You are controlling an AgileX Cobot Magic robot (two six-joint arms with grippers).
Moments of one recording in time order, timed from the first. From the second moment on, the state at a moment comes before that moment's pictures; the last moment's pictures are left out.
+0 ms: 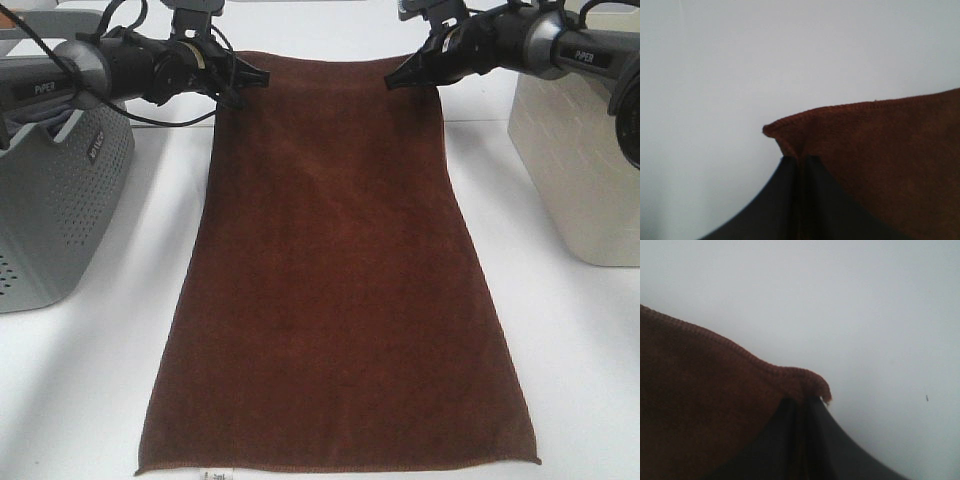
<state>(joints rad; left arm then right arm) -0.27 2.62 -2.21 0.31 0.05 -0.31 0.24 2.59 -2.21 -0.22 0.21 -0.02</state>
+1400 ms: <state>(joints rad) -0.31 2.15 -2.21 0.23 0.99 -0.21 0.24 2.16 -2.20 0.05 0.99 0.01</state>
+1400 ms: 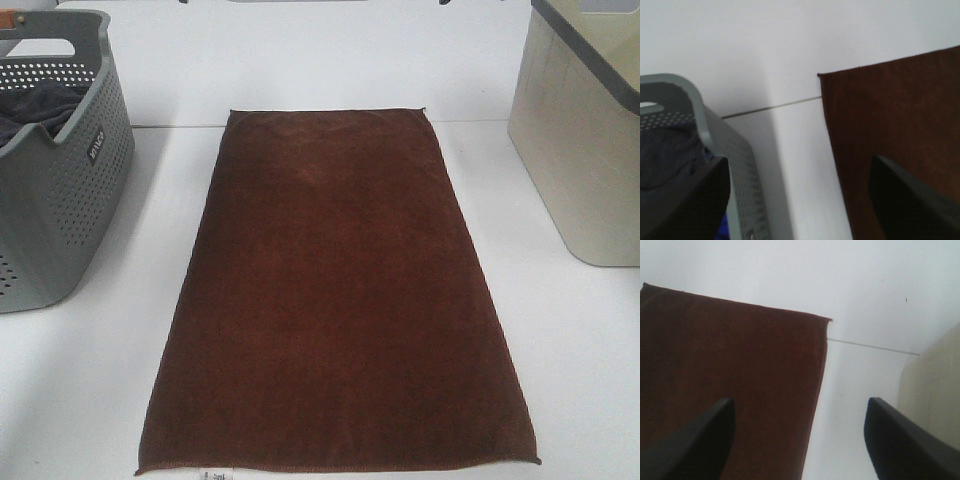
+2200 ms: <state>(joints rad) -0.31 1.74 -1.78 0.18 1.21 -0.16 0.24 1.92 -2.01 0.07 1.22 -0.02</state>
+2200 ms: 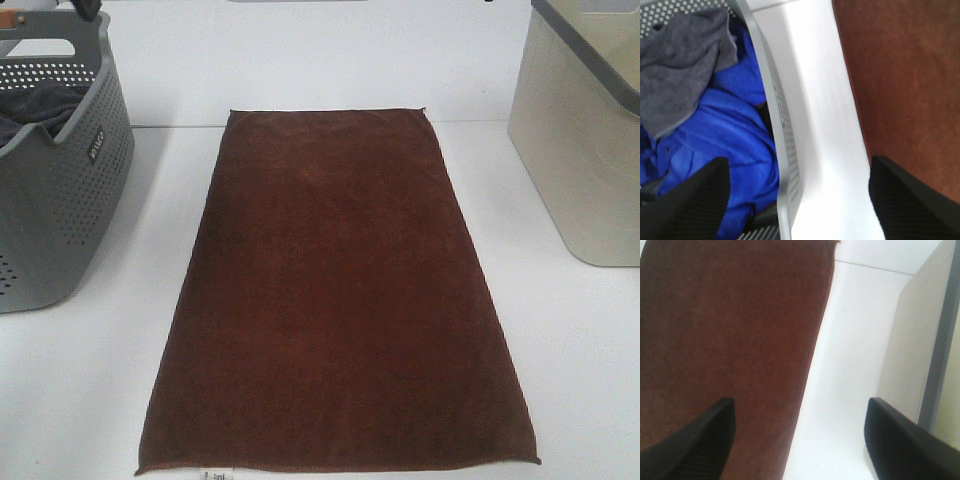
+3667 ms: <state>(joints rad) -0.31 0.48 -0.52 0.02 1.09 -0.08 0.24 0.59 -0.55 0.08 1.13 -0.08</state>
